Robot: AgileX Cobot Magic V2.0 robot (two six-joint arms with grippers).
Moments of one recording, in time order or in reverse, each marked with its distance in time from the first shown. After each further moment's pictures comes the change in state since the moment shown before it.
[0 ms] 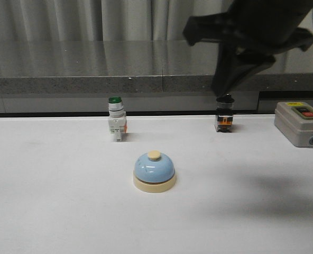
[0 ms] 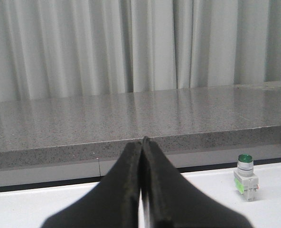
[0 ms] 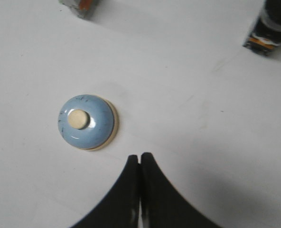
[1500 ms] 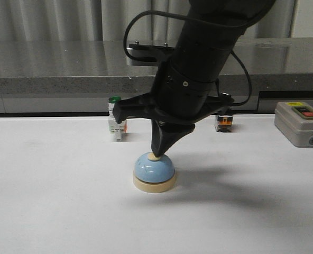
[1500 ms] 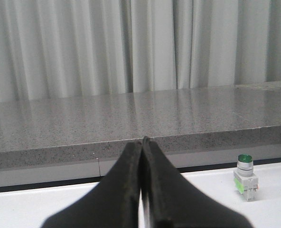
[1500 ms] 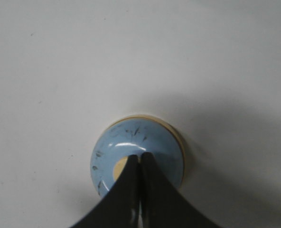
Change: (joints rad) left arm 0.000 0.000 0.000 0.000 0.000 0.000; right arm 0.118 0.361 -0.162 0.062 -0.077 -0.005
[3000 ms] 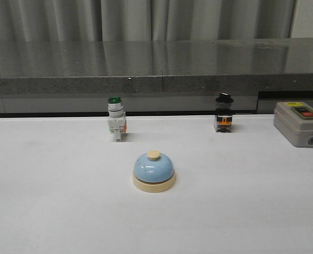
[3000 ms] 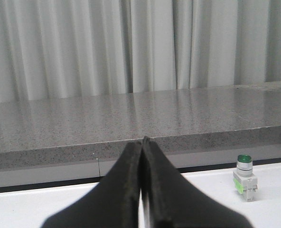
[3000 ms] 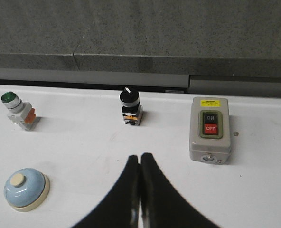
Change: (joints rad) left arm 0.000 0.000 0.000 0.000 0.000 0.000; right arm -0.423 -1.176 0.718 -0.091 -0.263 0.000
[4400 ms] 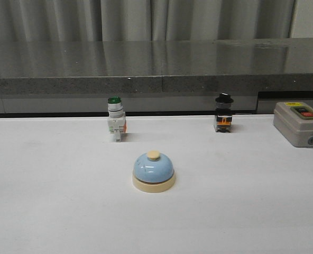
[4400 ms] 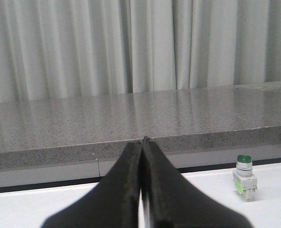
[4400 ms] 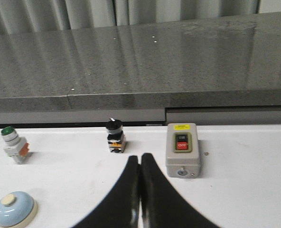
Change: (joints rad) left arm 0.000 0.000 0.000 0.000 0.000 0.000; right arm -0.108 -0.438 0.222 0.000 -0.008 -0.001
